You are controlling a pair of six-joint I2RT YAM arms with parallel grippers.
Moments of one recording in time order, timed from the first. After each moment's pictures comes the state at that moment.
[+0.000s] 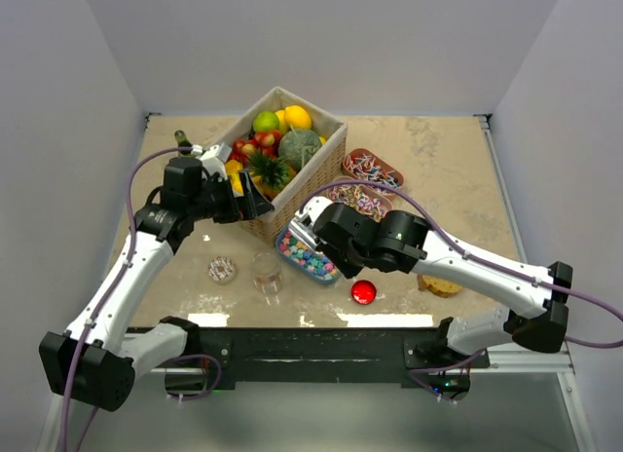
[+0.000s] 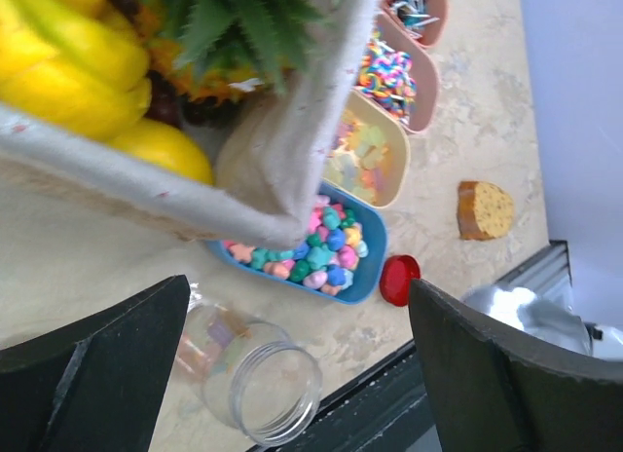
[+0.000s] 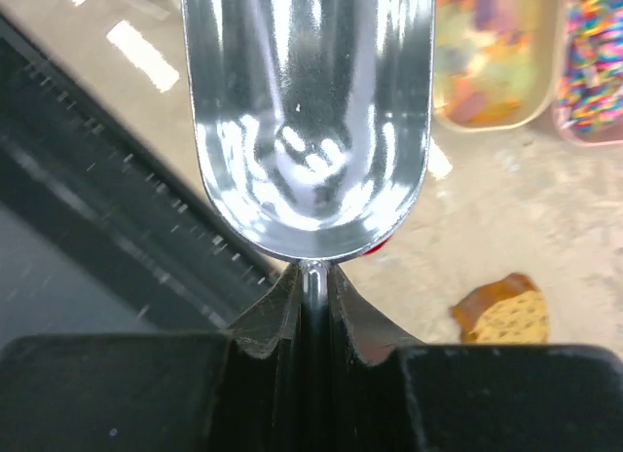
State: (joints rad) left arm -0.25 1.06 0.98 -0.54 0.40 -0.49; right arm 1.16 1.38 1.46 -1.14 0.23 0.25
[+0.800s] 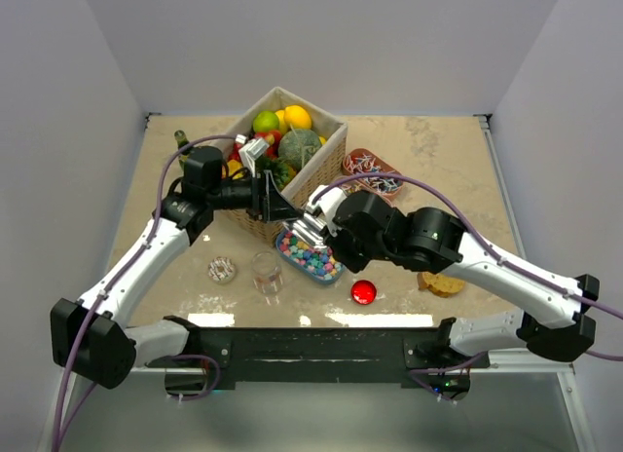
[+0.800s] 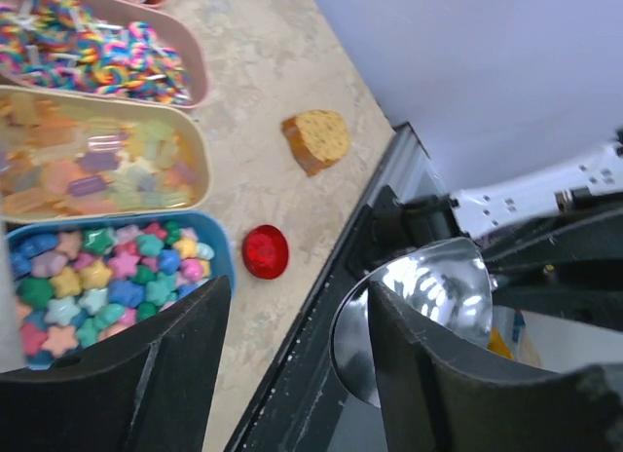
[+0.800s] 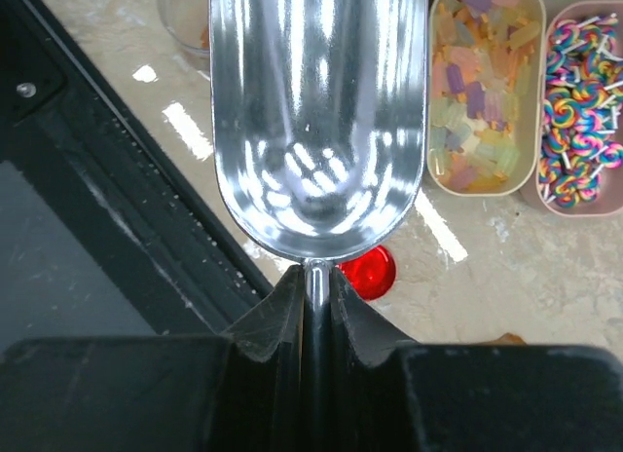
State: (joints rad) left arm -0.37 1.19 1.01 -0.25 0.82 -0.49; right arm 1.15 1.26 1.46 -1.03 0.19 0.16
